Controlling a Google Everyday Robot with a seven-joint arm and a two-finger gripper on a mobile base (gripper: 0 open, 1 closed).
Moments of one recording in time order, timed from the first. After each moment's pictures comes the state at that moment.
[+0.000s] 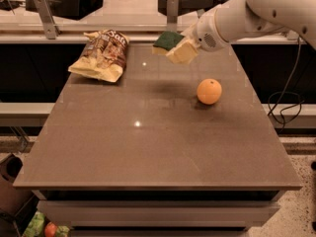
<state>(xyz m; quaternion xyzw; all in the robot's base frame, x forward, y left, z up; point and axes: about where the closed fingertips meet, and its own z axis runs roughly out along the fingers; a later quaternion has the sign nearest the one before) 0.664 -0.066 0.949 -0.49 0.75 0.11 0.43</state>
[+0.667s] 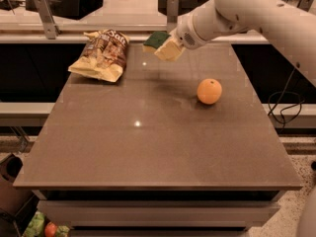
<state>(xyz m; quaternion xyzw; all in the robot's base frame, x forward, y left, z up) 0.717 -0.041 0.927 -0.48 0.76 0.10 0.43</state>
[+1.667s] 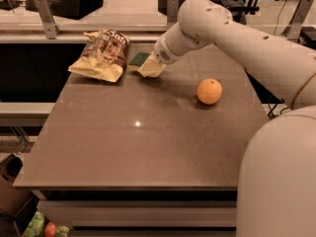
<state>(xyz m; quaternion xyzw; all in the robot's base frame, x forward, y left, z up) 0.749 0.017 0.847 -0.50 0.78 0.11 0.37</state>
